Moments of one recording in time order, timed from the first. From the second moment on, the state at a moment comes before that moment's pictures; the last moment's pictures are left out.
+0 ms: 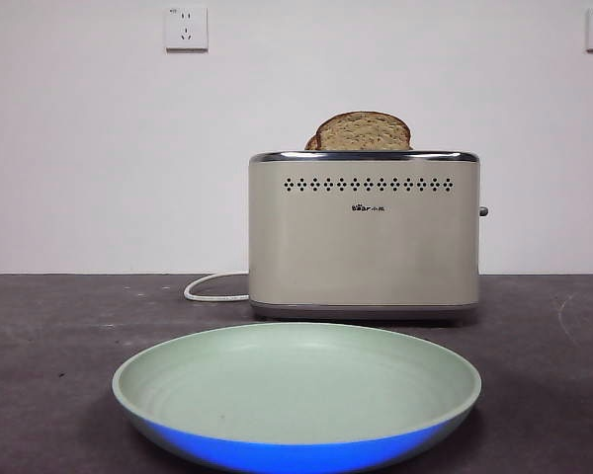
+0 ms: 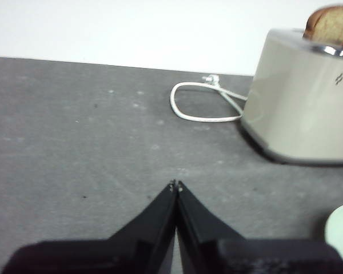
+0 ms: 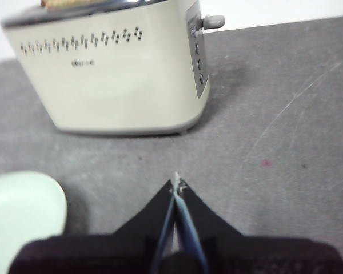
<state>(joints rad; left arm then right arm) -0.04 0.00 0.03 -0.16 0.16 -0.16 0.14 0.01 0.05 -0.24 -0.16 0.15</state>
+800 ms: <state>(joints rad) -0.04 0.28 0.76 -0.63 0.50 -0.20 0.14 0.48 0.82 -0.67 -0.49 0.16</state>
